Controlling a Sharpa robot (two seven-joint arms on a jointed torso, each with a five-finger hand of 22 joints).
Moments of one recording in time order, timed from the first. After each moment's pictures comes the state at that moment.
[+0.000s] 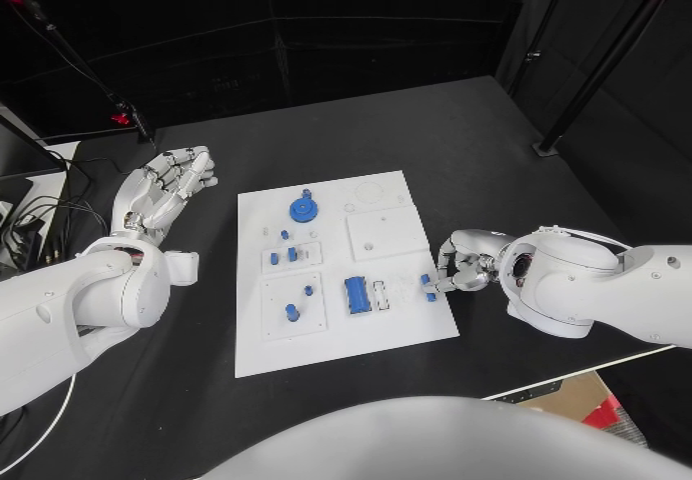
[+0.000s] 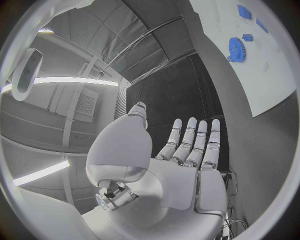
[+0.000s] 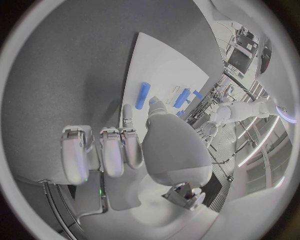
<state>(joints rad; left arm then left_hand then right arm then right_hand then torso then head) 1.24 -0.73 -0.24 1.36 -0.05 -0.45 0.68 1.16 -0.02 -0.06 0.29 0.28 0.33 0.15 0.62 0.11 0.39 0.26 0.62 0.11 0.17 0.26 0.80 0.21 0.10 0.40 0.29 0.07 0.66 1.08 -1.34 -0.16 2.03 -1.39 -0.28 -0.64 1.24 -0.02 -0.17 0.29 0.32 0.74 0.12 0.72 0.44 1.47 0.06 1.57 1.31 1.47 -0.01 1.57 1.31 0.01 1.46 0.10 1.57 1.31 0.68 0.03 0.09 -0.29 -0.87</state>
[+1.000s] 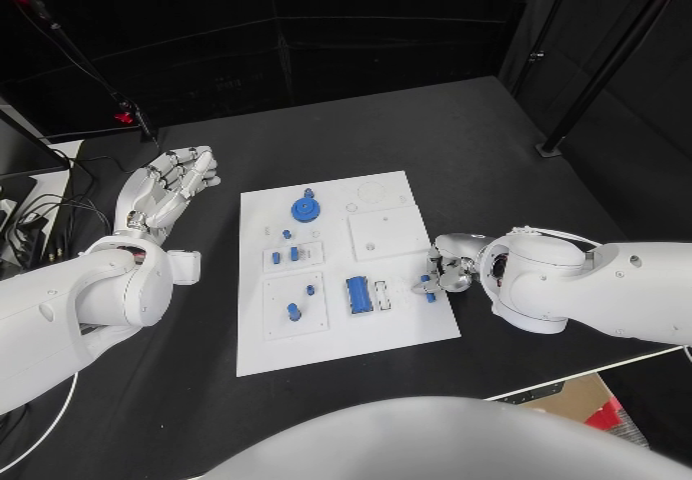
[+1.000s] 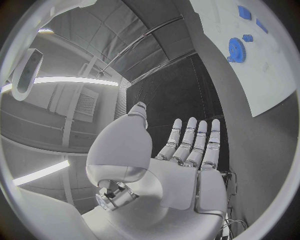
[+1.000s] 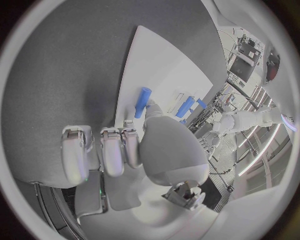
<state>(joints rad) 1.24 -0.73 -0.24 1.37 -0.05 -0.45 0.68 1.16 -0.02 -0.06 0.29 0.28 0.33 0.15 0.62 0.11 0.39 0.26 0.63 0.11 0.17 0.26 0.80 0.21 0.10 0.40 0.29 0.07 0.66 1.08 -1.24 -0.16 1.97 -1.42 -0.22 -0.68 1.26 0.04 -0.16 0.29 0.26 0.72 0.12 0.74 0.78 1.46 0.06 1.57 1.31 1.47 -0.01 1.57 1.31 0.01 1.46 0.10 1.57 1.31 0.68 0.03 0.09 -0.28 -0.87</state>
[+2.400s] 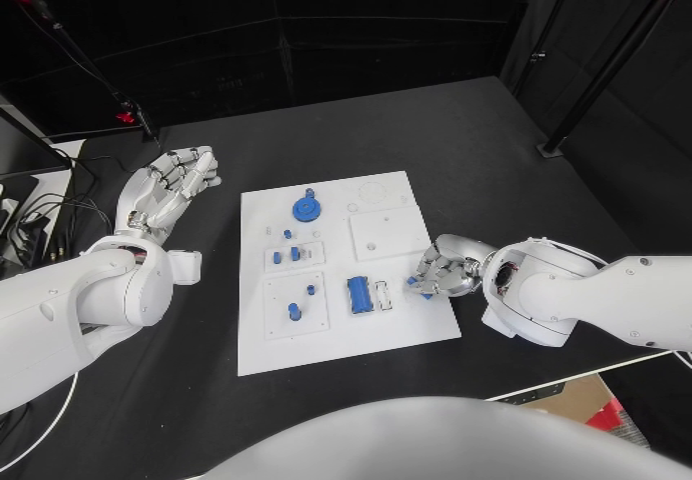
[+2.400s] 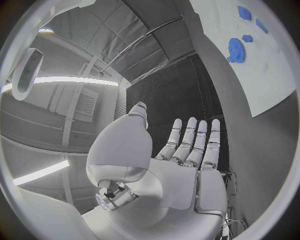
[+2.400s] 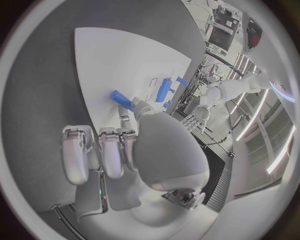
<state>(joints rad) 1.24 -0.74 -0.24 1.37 -0.05 -0.45 0.68 1.17 -0.01 -0.06 0.29 0.28 0.33 0.15 0.63 0.11 0.39 0.26 0.63 0.11 0.17 0.26 0.80 0.21 0.10 0.40 0.29 0.07 0.66 1.05 -1.27 -0.16 2.01 -1.15 -0.44 -0.49 1.51 -0.01 0.22 0.19 0.19 0.90 0.13 0.43 0.16 1.47 0.06 1.57 1.31 1.47 -0.01 1.57 1.31 0.01 1.46 0.10 1.57 1.31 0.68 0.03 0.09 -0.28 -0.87</state>
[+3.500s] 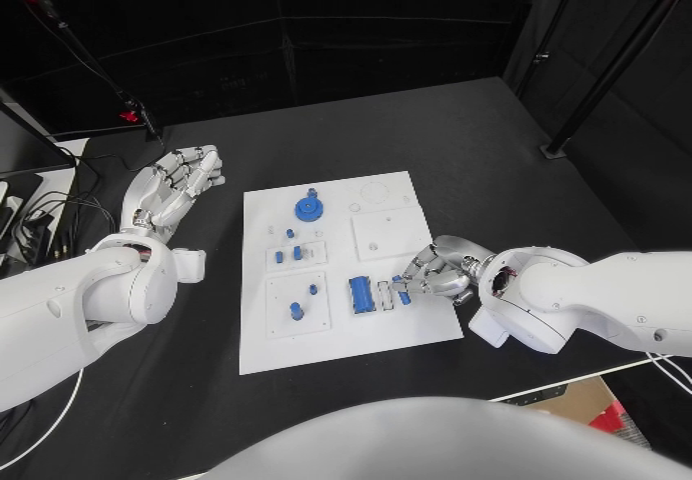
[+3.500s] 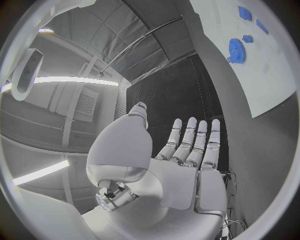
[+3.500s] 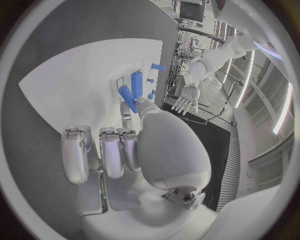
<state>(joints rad) 1.24 -0.73 -0.24 1.36 -0.05 -0.45 0.68 1.17 -0.01 -0.06 0.29 0.28 0.33 0.15 0.63 0.11 0.39 0.26 0.63 0.11 0.17 0.26 0.80 0.20 0.10 0.40 0.29 0.07 0.66 1.06 -1.26 -0.16 2.05 -0.82 -0.54 -0.36 1.41 -0.01 0.15 0.23 0.29 0.97 0.12 0.39 0.14 1.47 0.06 1.57 1.31 1.47 -0.01 1.57 1.31 0.01 1.46 0.10 1.57 1.31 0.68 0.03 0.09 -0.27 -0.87</state>
